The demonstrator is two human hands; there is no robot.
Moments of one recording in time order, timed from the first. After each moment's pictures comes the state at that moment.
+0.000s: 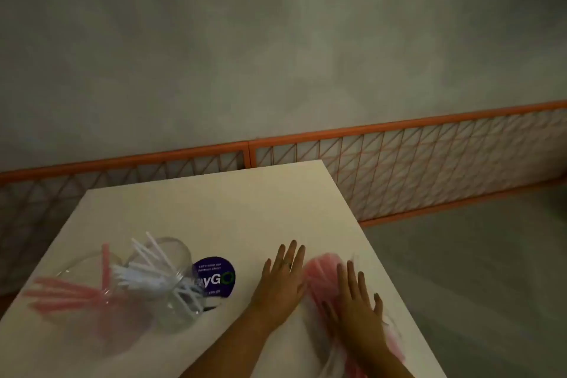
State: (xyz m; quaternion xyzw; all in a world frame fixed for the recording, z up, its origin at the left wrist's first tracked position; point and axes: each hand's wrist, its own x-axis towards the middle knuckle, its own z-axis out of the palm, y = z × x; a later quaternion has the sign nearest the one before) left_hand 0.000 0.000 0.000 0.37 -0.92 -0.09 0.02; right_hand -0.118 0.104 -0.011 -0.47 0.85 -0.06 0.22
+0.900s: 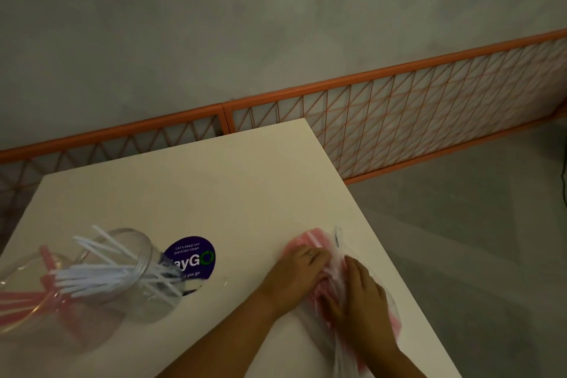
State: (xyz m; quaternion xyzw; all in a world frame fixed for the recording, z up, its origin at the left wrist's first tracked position) left_hand -0.046 0.007 -0.043 0.14 -0.98 -0.11 0.08; right_hand -0.136 0.140 -0.047 -0.44 0.86 -0.22 0.13
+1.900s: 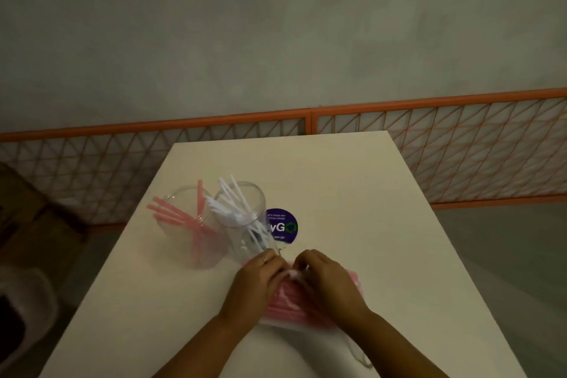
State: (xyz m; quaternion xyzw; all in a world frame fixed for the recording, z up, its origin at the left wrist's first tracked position) left_hand 0.156 0.057 0.014 0.40 -0.86 -0.19 0.26; right_hand -0.008 0.098 0.009 -0.70 0.60 -0.32 0.20
